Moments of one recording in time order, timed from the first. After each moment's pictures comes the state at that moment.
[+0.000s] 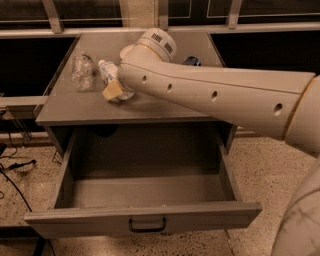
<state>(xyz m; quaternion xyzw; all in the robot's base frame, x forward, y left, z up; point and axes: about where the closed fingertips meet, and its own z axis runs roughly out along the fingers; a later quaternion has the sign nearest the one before) 0.732 0.089 0.860 -0.32 0.84 0.01 0.45</state>
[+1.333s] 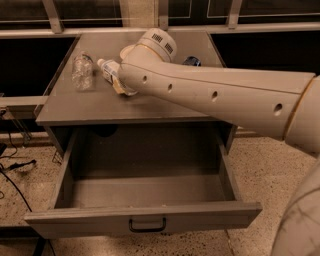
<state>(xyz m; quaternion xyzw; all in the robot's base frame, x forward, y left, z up) 0.732 0.089 0.860 -0.32 0.84 0.01 0.45</state>
